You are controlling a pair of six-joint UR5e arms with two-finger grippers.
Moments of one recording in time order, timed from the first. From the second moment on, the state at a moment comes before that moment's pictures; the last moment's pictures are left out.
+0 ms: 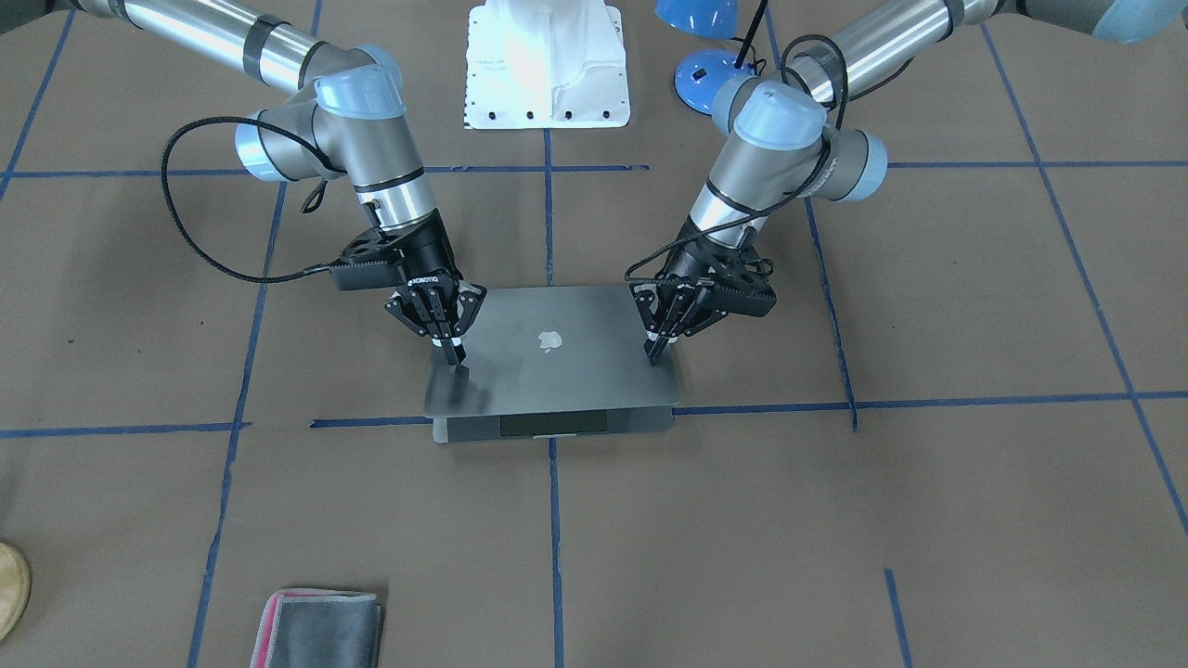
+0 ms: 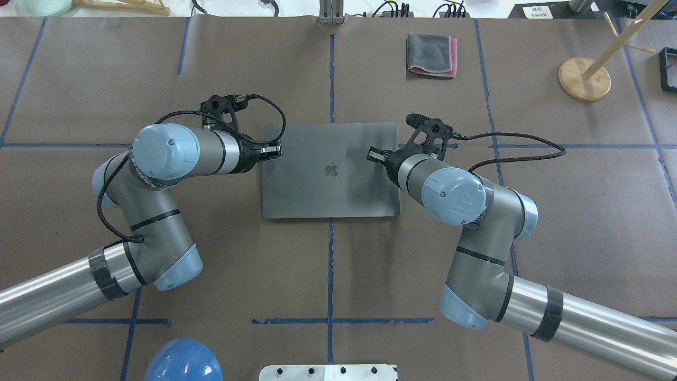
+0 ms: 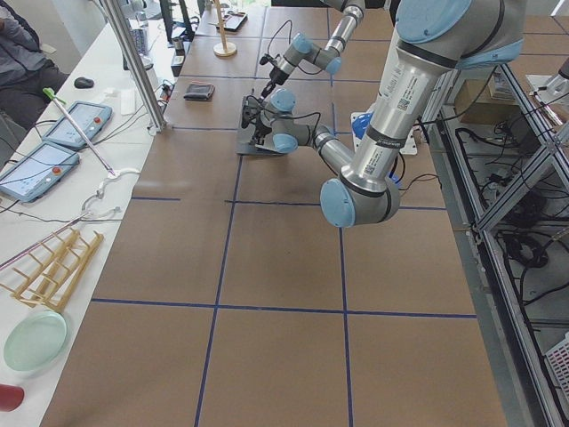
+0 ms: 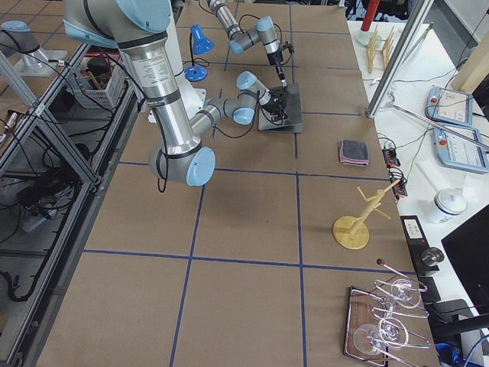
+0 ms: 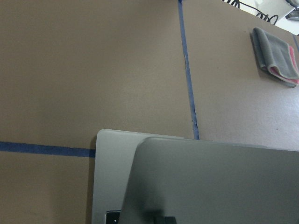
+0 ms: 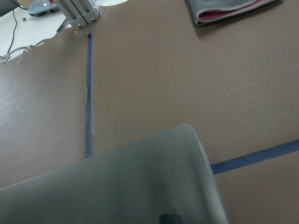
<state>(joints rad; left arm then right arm) -0.59 -2.12 -1.48 -2.30 -1.68 -1.35 0.47 -1.07 1.56 -0.94 1.34 1.53</state>
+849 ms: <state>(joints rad) -0.59 -2.14 -1.43 -2.30 -1.70 -1.33 0.50 -1.04 1.55 -1.06 1.44 1.51</state>
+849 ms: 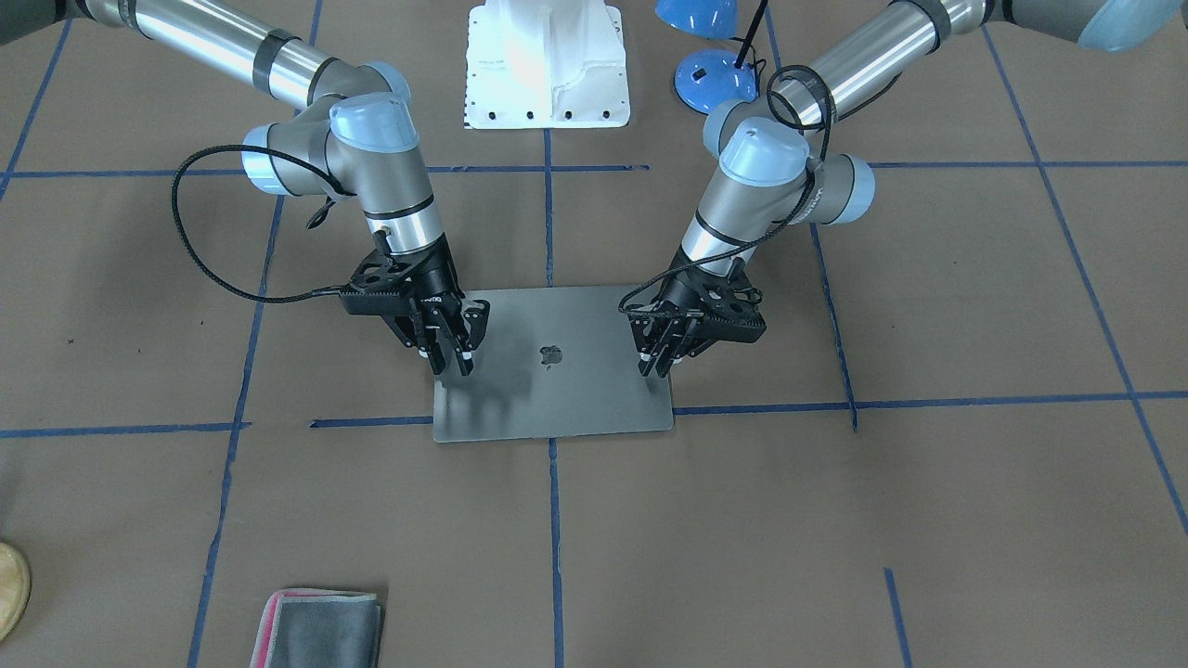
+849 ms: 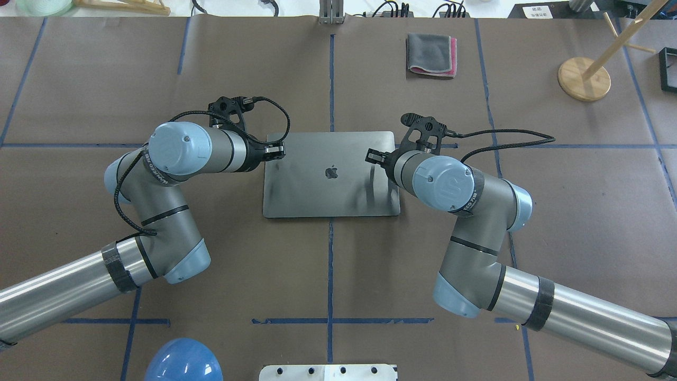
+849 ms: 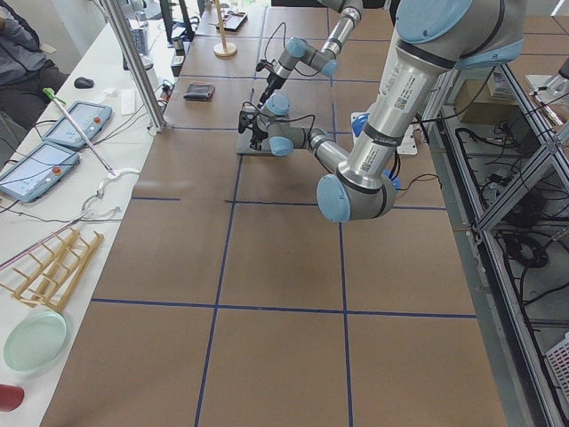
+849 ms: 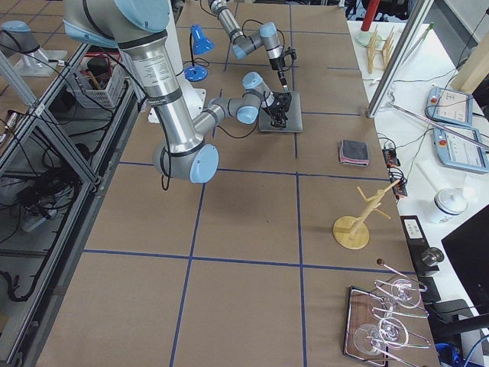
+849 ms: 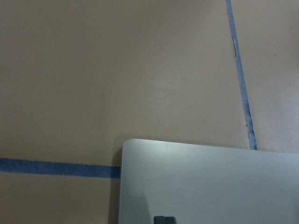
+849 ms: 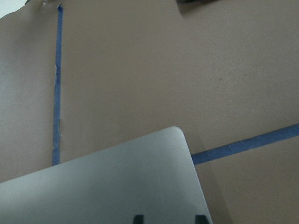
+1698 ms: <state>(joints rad) -0.65 -2.01 -1.79 -1.75 -1.82 -1.04 0.63 -1.15 1.80 -1.35 1.72 1.21</state>
